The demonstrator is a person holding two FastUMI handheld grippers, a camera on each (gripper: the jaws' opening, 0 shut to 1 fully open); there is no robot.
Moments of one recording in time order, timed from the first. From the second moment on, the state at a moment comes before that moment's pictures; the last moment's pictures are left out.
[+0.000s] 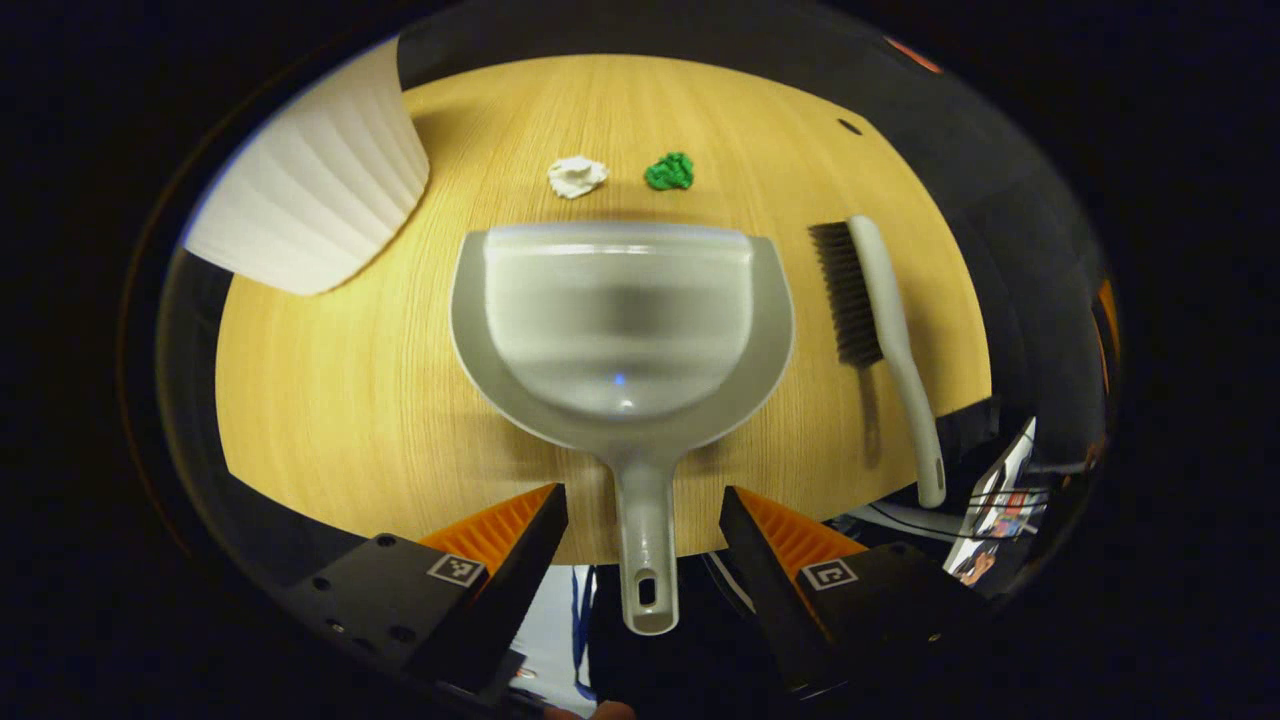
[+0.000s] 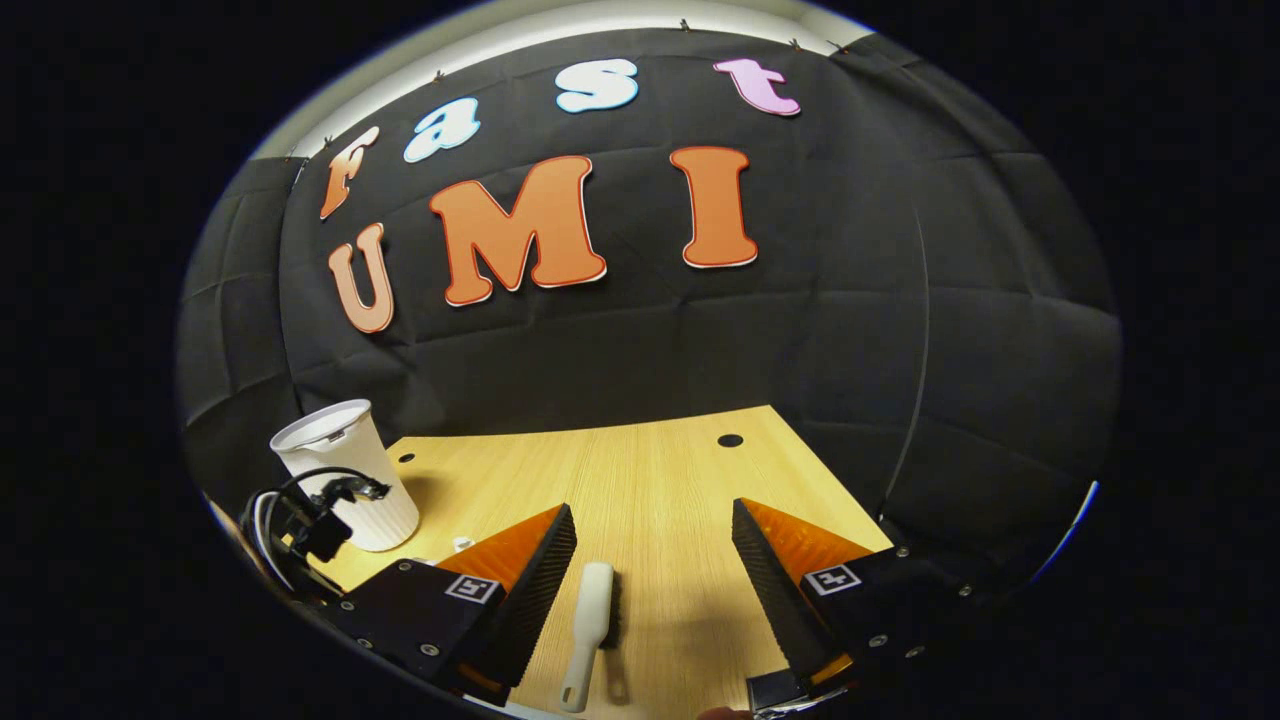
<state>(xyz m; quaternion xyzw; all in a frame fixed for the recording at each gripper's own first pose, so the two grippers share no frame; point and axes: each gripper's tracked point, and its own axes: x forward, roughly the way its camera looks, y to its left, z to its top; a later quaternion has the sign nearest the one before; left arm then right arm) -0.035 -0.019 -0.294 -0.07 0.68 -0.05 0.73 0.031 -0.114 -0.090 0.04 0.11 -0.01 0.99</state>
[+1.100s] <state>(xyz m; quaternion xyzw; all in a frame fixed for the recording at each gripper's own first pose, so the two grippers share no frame) -0.019 -0.022 -0.327 -0.02 0.69 -0.03 0.72 0.044 -0.080 -0.150 0.05 0.25 0.05 0.97</state>
